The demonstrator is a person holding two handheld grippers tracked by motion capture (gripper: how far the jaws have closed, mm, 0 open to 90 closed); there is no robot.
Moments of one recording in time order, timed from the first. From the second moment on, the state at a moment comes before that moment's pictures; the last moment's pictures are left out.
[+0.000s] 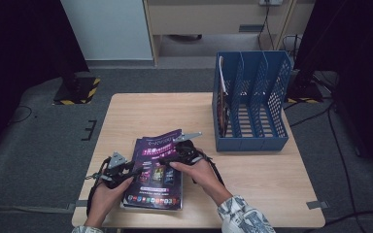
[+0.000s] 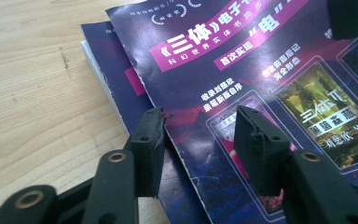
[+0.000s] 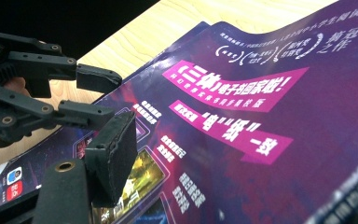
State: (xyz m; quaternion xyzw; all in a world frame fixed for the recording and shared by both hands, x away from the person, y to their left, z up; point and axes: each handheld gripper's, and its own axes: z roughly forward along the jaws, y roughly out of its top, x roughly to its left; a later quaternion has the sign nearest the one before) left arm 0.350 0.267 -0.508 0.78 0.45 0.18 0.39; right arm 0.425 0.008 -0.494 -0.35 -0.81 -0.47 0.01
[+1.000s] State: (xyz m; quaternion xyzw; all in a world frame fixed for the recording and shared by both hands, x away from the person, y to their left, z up) left arm 0.353 0.267 -0.507 0.78 0.44 0.14 0.42; right arm 0.417 0.020 -0.455 -0.31 -0.80 -0.52 -0.08
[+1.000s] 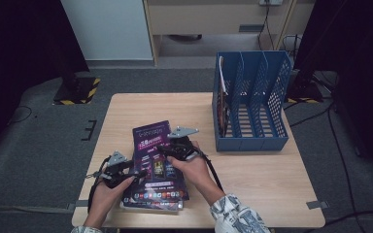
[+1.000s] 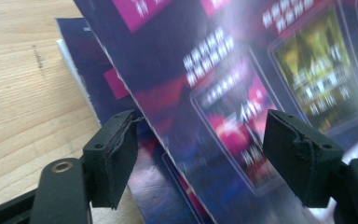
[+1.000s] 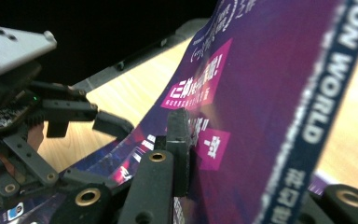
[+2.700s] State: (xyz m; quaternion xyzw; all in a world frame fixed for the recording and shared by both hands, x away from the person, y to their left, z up) left arm 0.353 0.272 -0.486 0.79 0.42 0.13 0.44; right arm 0.414 0.001 -0.400 -0.23 -0.77 -0.58 -0.13
